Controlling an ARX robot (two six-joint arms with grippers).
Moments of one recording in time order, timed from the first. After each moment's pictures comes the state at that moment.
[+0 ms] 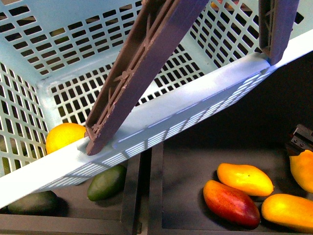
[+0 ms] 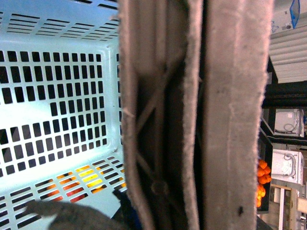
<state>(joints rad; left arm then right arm) -0.51 1.46 1.21 -0.29 0.12 -1.06 -0.15 2.26 0.85 0.21 0.08 0.51</state>
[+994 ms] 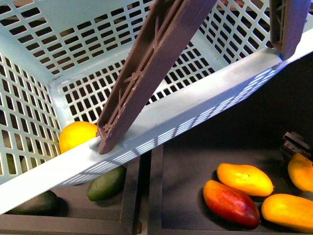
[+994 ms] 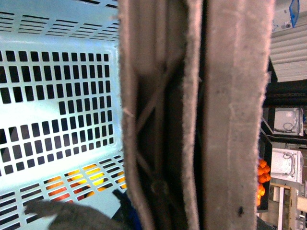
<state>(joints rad) -0.51 1.46 1.21 -0.29 0.13 -1.06 -0.17 2.48 1.06 0.15 0.12 0.56</state>
